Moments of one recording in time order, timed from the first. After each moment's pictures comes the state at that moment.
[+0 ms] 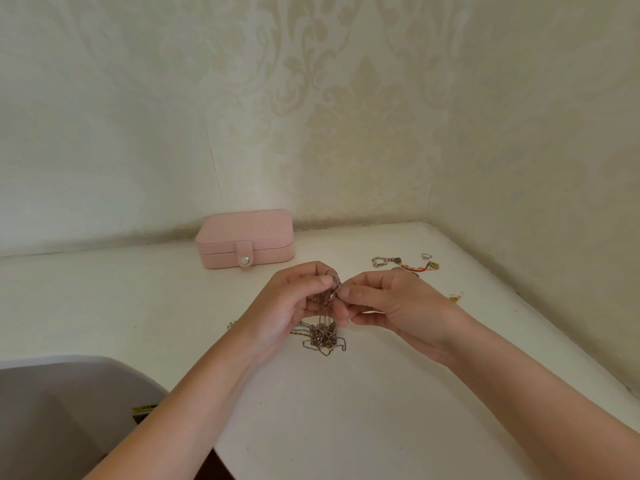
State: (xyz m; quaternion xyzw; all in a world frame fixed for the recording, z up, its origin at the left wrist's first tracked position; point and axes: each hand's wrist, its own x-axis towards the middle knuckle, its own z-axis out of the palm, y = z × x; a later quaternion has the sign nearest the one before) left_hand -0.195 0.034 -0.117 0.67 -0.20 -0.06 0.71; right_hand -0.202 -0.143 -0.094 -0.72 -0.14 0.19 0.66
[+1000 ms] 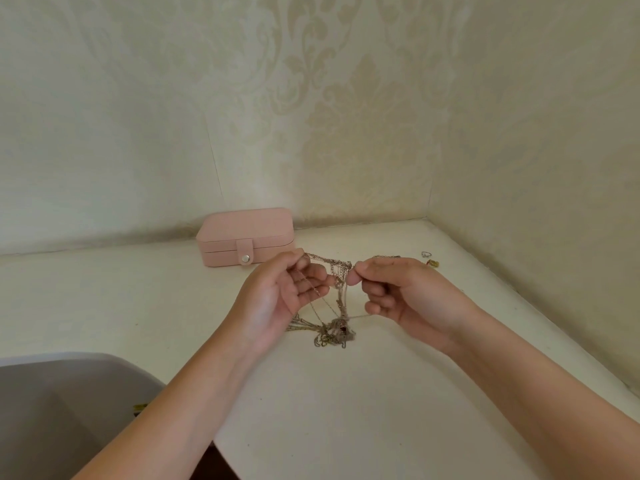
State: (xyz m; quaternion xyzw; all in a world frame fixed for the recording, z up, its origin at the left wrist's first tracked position) left_hand -0.189 0.034 -0.113 0.51 -0.08 -0.03 0.85; right_hand -0.198 -0.147 -0.087 -0.66 -0.11 0.17 0.73
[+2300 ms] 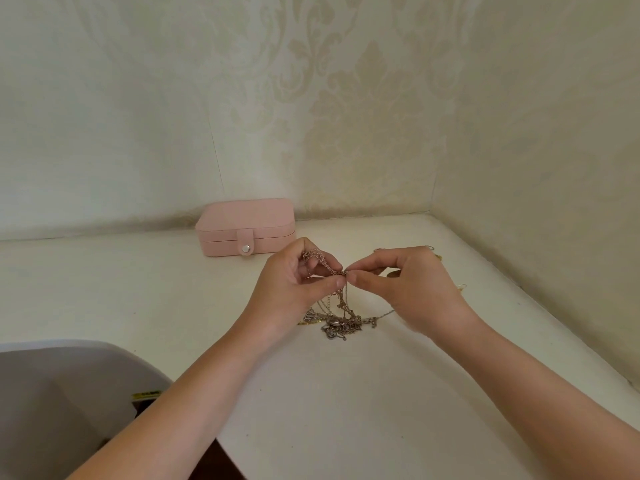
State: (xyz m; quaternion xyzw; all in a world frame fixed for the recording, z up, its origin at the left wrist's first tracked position) left_hand -0.188 0.027 -0.126 0.72 -0.17 0.11 0.67; right_hand -0.204 -0.140 -0.090 -0.84 -0.13 -0.06 0.53
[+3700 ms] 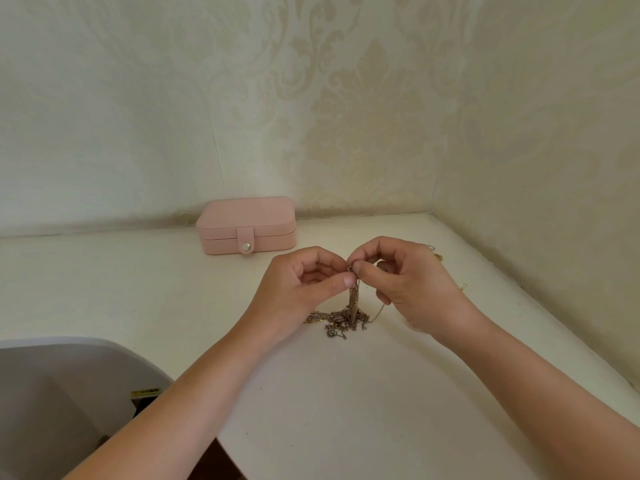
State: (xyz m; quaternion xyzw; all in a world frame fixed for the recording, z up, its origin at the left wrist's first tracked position) left_hand -0.197 0.024 -0.121 0.72 -0.19 0.08 0.67; right_hand -0.199 -0.140 -0.093 -0.78 -0.18 -0.03 0.59
